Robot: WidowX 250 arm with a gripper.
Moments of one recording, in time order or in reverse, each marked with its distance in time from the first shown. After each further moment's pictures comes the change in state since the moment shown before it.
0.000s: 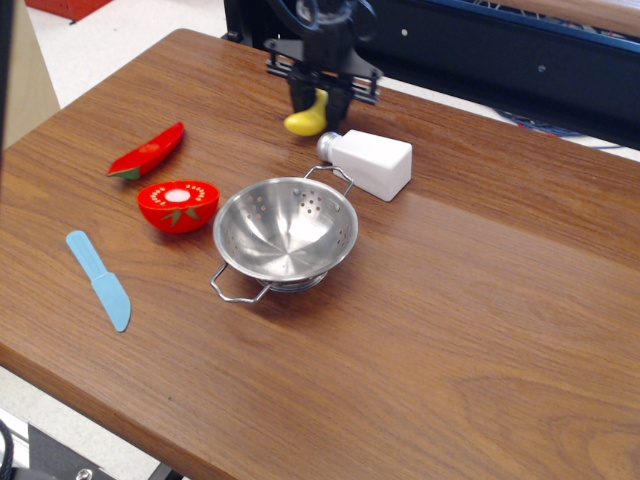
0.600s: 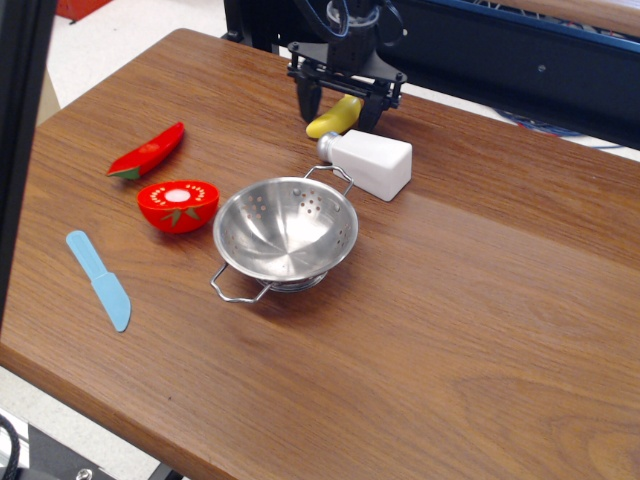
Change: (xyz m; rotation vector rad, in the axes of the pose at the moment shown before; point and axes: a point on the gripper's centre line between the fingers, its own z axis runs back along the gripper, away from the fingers) arm 0.002 -0.009 0.006 0.041 0.029 0.041
